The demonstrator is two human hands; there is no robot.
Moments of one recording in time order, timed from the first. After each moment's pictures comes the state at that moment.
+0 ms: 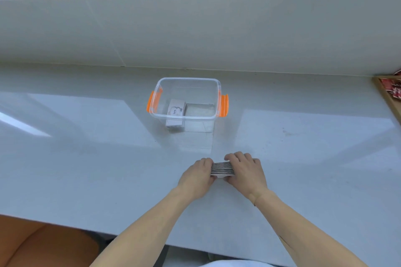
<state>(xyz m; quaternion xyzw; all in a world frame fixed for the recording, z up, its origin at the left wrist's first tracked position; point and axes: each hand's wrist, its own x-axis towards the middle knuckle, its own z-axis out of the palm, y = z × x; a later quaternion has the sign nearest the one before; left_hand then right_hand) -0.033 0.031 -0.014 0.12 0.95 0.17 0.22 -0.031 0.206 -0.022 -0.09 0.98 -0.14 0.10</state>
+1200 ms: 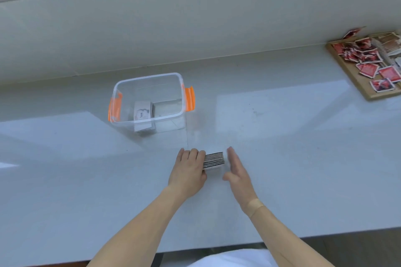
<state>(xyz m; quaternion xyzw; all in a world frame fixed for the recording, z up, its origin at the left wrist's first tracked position) -0.041 0.060 -0.027 0.26 0.96 0.01 0.13 0.026 0.215 -0.025 0.24 0.65 -0.72 0.09</state>
